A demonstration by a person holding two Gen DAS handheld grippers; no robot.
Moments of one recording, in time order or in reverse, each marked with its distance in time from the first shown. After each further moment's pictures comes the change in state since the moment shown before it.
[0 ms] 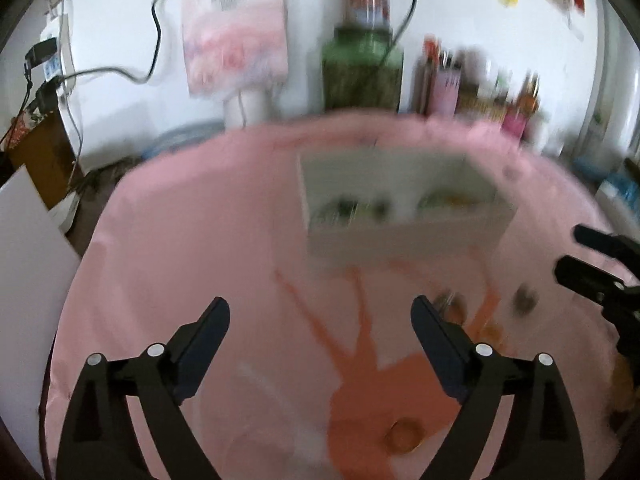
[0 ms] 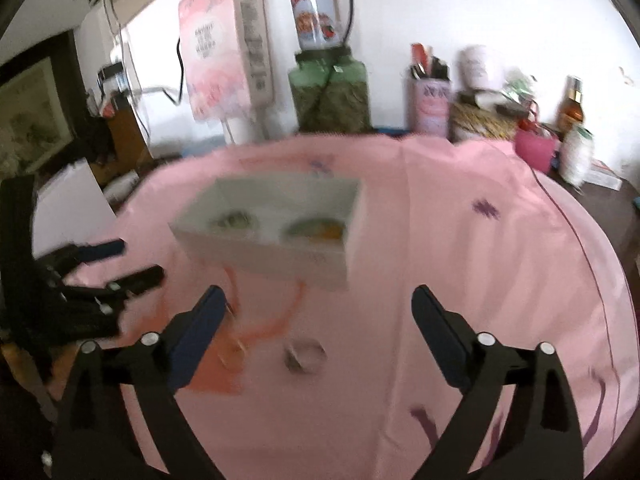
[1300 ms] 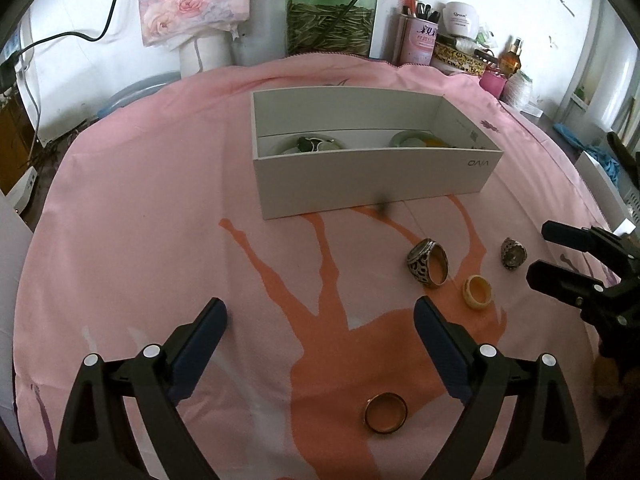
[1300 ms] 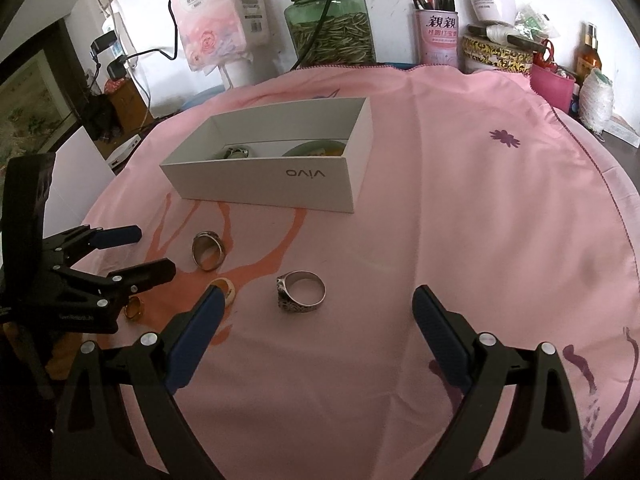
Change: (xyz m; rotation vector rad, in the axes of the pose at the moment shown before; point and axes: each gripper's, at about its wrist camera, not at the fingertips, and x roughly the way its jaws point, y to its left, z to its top) left arm 0.023 -0.006 -0.009 0.012 0.128 -0.135; right arm 0.018 -0.006 -0.007 0.049 0.128 0.103
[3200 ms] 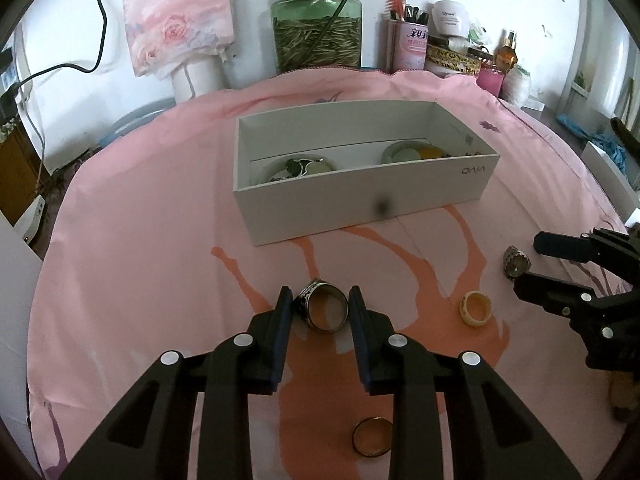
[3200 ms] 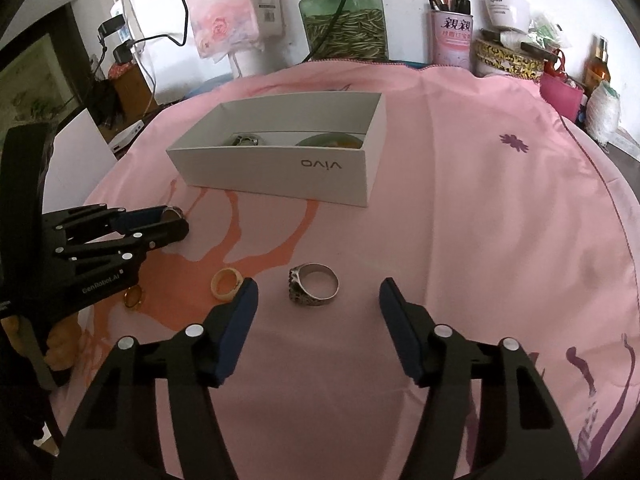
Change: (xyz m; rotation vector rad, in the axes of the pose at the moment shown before) left arm 0.000 -0.016 0.007 0.060 -0.050 0.065; right arm 0.003 0.012 -0.003 -0.049 0.020 -0.015
